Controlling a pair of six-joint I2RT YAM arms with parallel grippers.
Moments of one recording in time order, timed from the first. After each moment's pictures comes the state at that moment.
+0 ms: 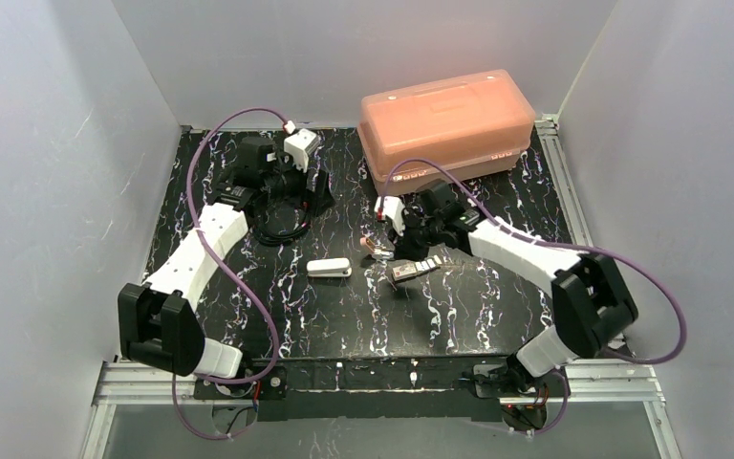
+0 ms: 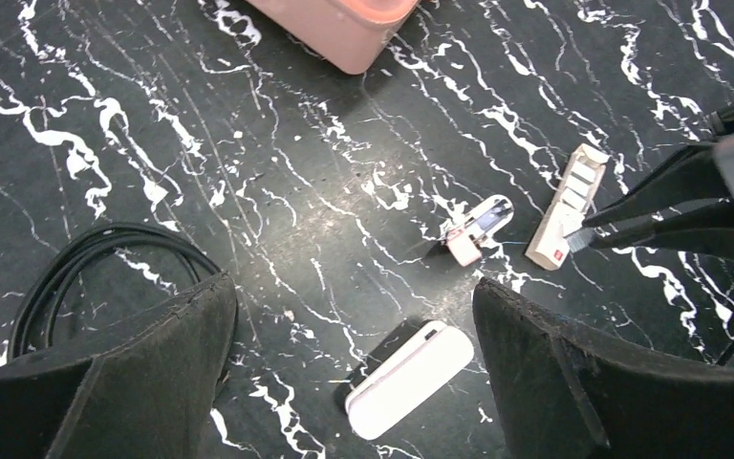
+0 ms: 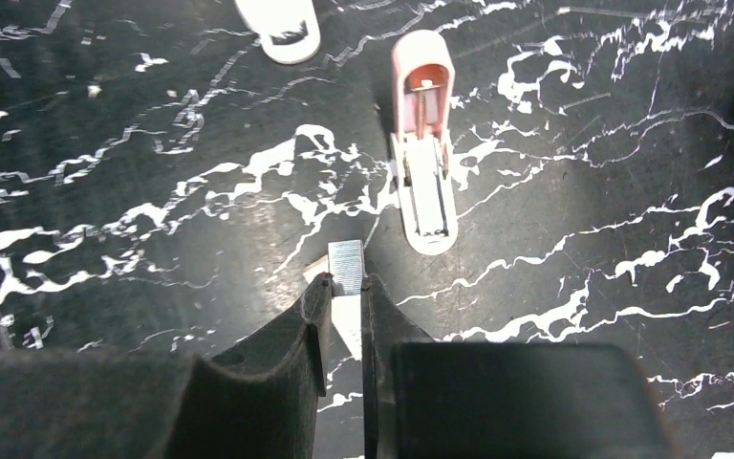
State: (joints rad) left arm -0.29 1.41 1.19 -0.39 0.46 0.10; right arm 0.65 1.49 1.01 -0.39 -0.51 -0.51
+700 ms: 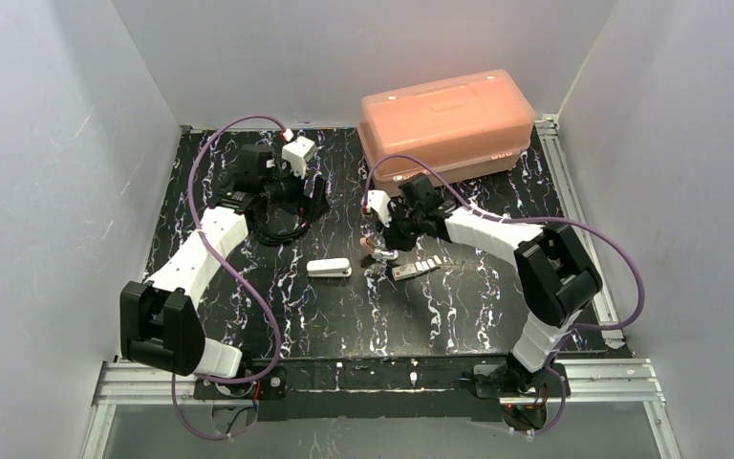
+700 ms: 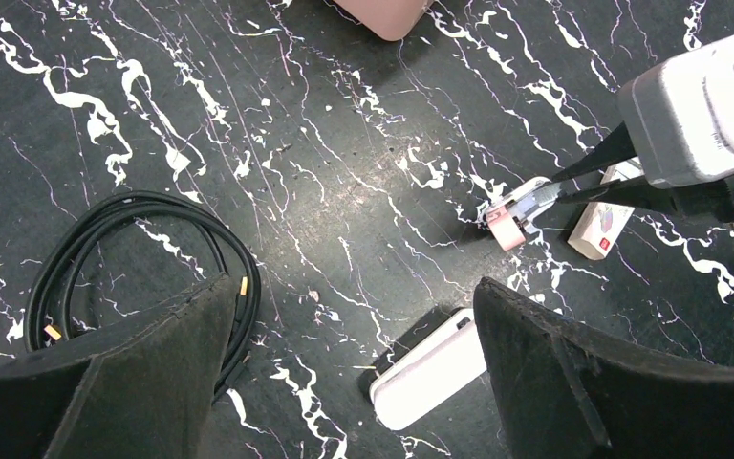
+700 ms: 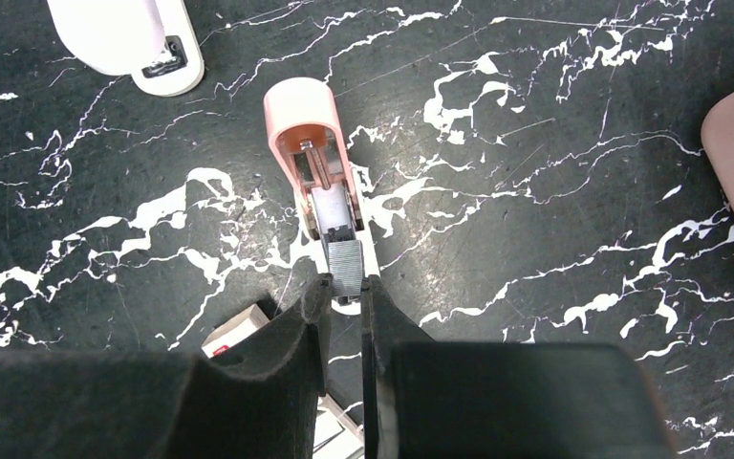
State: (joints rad) left arm -0.26 1.40 1.12 -0.36 0.41 0.13; right arm 0.66 1.73 1.13 -0.31 -0.40 -0.52
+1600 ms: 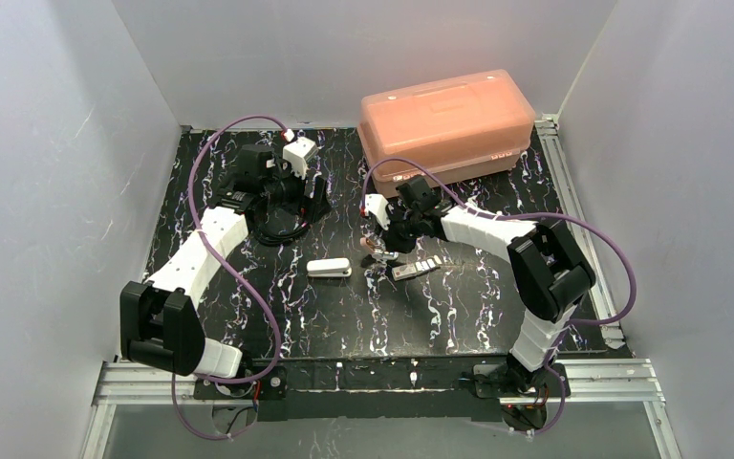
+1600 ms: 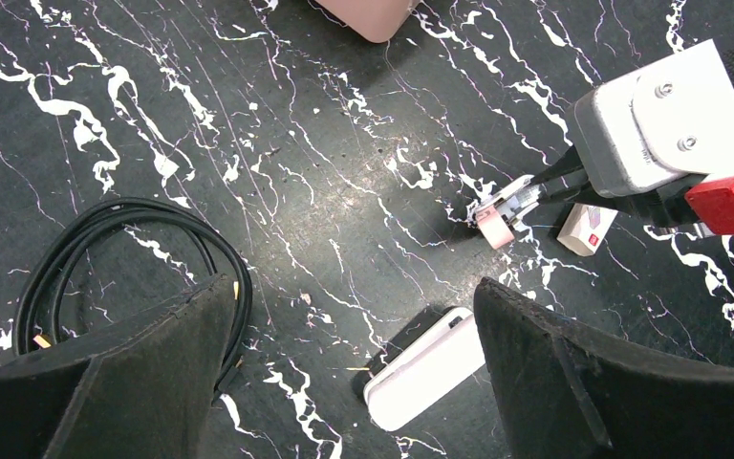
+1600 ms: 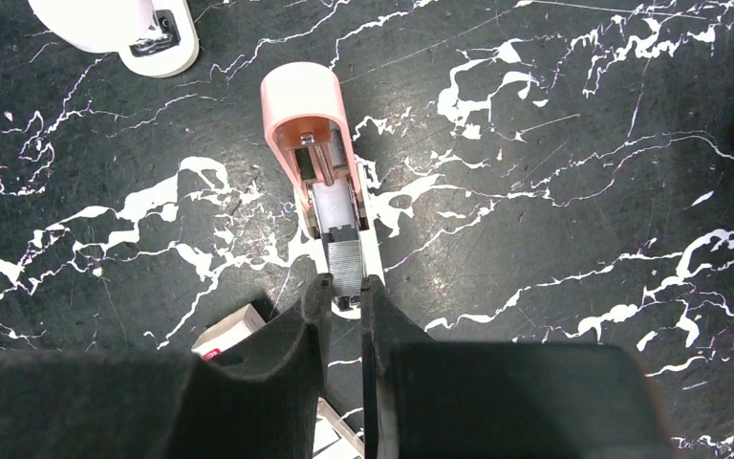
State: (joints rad) left arm -0.26 1.40 1.12 -0.37 0.43 0.14; right arm 0.66 1.78 1.15 -0.34 -0.40 -0.56
